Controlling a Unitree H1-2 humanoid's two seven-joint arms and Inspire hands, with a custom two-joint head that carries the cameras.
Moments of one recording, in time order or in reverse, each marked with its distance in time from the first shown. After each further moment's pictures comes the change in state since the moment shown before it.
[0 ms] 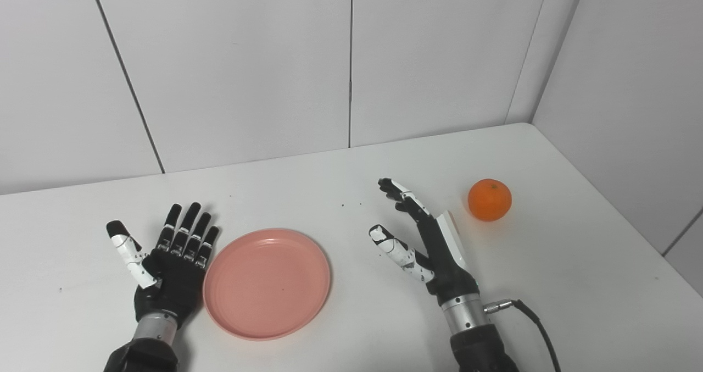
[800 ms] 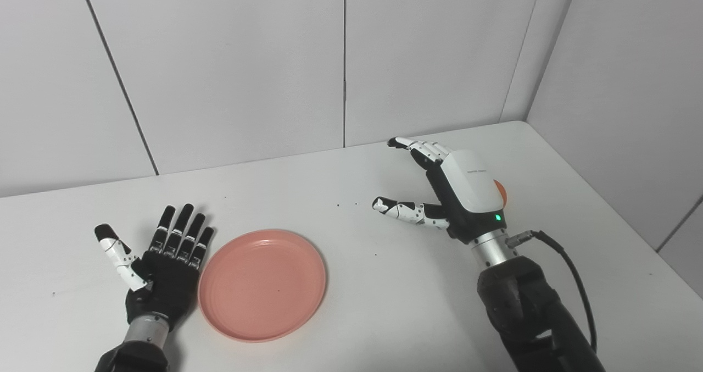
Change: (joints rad) left arm -0.005 0.024 0.005 0.009 -0.056 0.019 -0.001; right arm -0.164 -0.288 0.000 0.029 -0.416 0.034 0.048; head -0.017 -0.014
